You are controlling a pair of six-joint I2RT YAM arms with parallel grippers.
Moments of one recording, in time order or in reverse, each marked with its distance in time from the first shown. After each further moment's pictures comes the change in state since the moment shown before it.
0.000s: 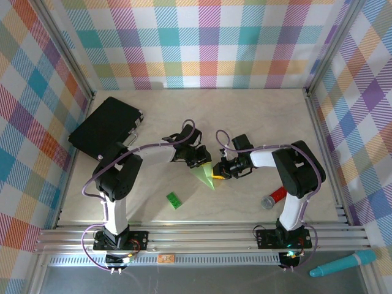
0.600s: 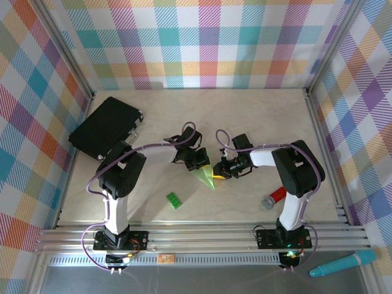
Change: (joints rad) left arm 0.001 0.039 -0.003 -0.009 -0.003 -0.003; right arm -0.003 0.010 0.013 -0.019 -0.006 0.000
